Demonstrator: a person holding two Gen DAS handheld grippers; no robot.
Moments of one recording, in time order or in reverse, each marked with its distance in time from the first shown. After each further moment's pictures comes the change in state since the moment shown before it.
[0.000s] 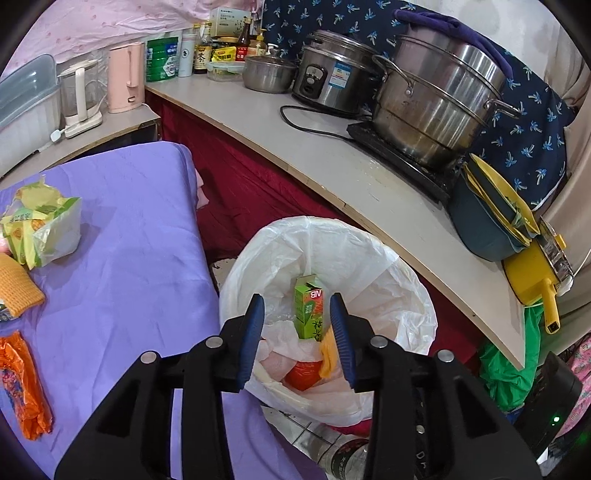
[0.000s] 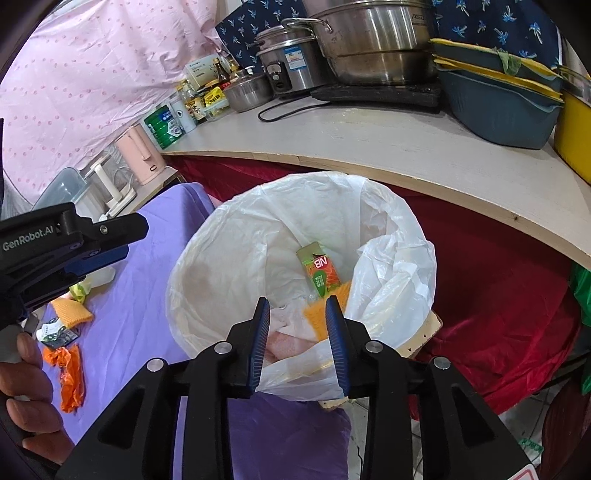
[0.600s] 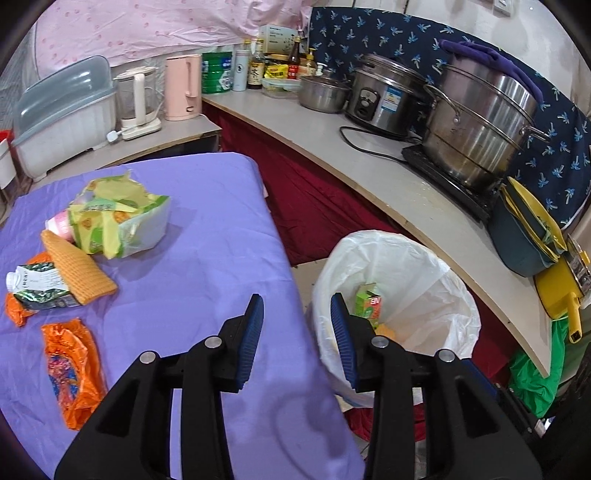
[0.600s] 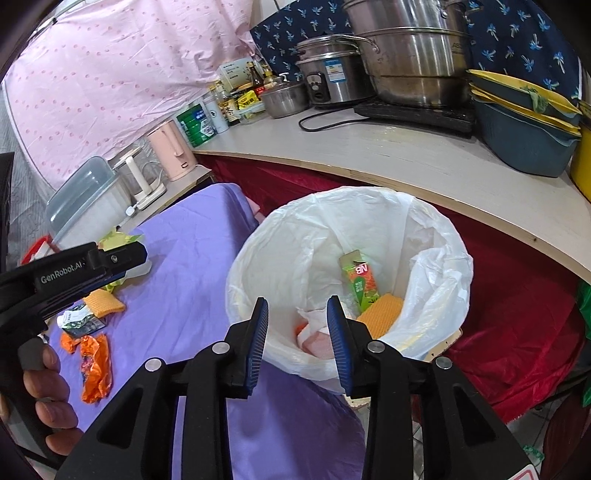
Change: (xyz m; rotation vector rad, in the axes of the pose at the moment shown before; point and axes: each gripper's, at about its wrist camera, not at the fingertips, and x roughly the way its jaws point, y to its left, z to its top) left arm -0.046 0.058 -0.010 -0.052 -0.062 0.163; right arm -0.023 0.051 -0.003 -0.073 -0.025 0.061
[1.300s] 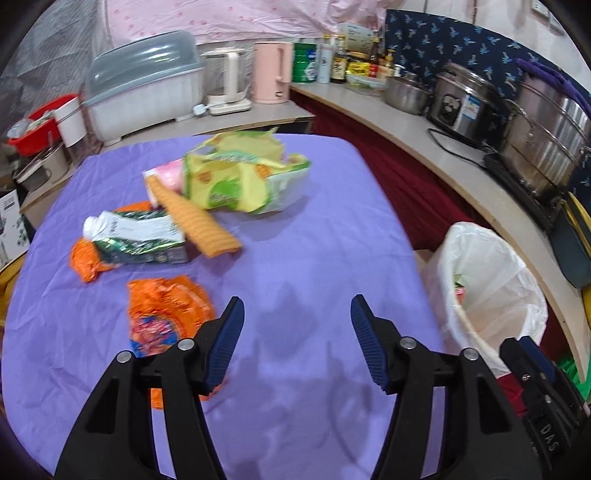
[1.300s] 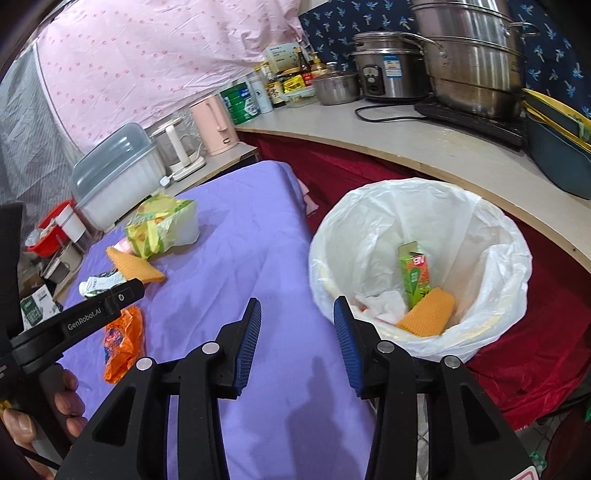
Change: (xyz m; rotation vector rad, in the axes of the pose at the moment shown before) left arm -0.023 0.108 -0.041 -0.115 0.018 0.220; right arm 0.006 0.075 -0.022 -0.113 0.048 0.076
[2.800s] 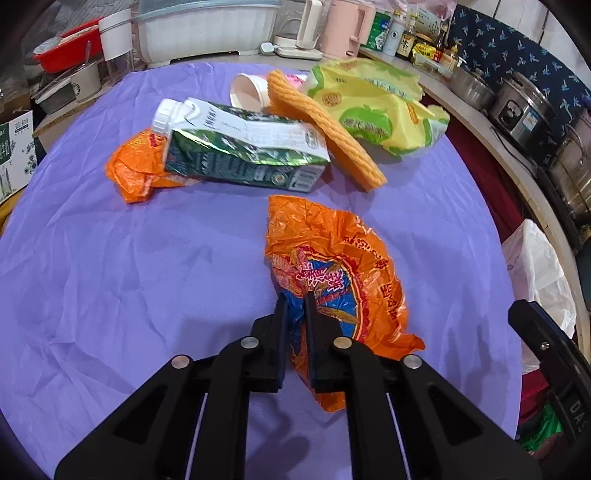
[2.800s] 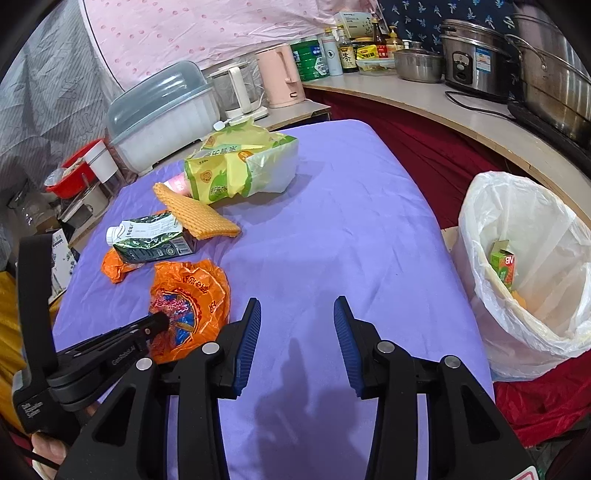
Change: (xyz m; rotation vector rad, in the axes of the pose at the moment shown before) left arm 0.039 0.124 -0.035 -0.167 0.130 0.006; right arm 0.060 0.119 -0.018 -0.159 0.121 0.089
